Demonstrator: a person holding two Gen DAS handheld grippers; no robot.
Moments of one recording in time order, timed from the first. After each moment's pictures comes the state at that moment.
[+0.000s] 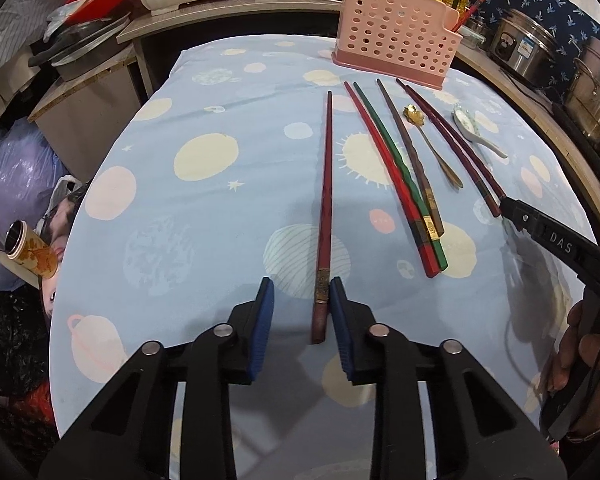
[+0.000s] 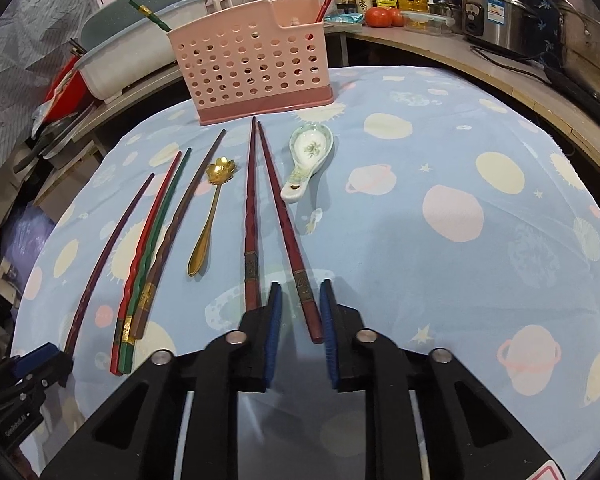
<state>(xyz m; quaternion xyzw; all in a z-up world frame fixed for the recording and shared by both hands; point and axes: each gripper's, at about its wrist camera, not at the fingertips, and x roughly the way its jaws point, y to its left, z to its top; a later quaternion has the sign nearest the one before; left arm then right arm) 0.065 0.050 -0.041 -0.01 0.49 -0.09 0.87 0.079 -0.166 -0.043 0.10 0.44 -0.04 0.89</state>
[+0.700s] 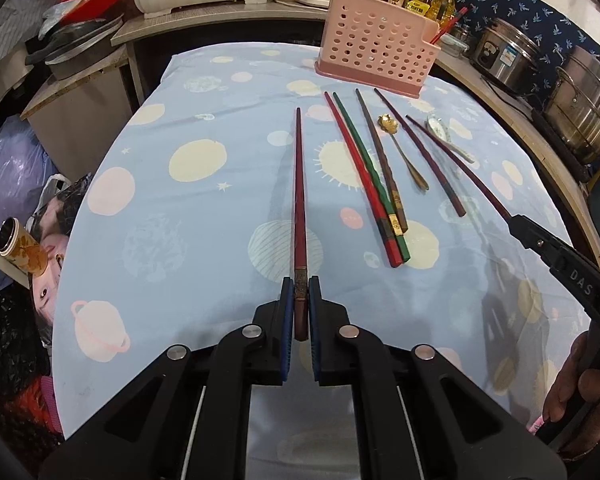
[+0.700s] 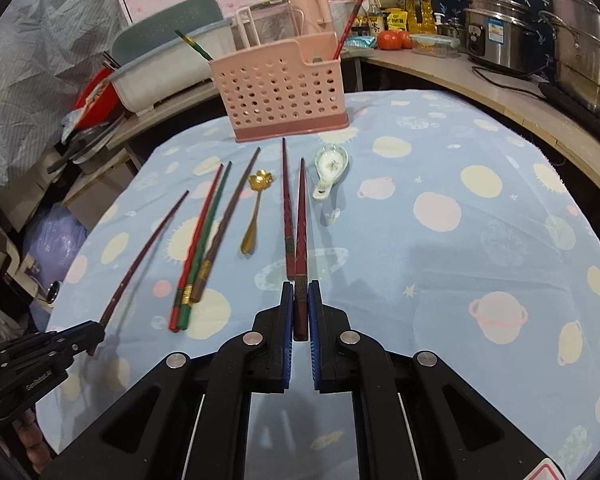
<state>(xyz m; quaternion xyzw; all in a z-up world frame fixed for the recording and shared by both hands) 0.046 0.052 -0.019 -0.03 0.48 -0.12 0.87 0.023 -0.157 -0.001 0.10 0.40 -0.01 0.91</state>
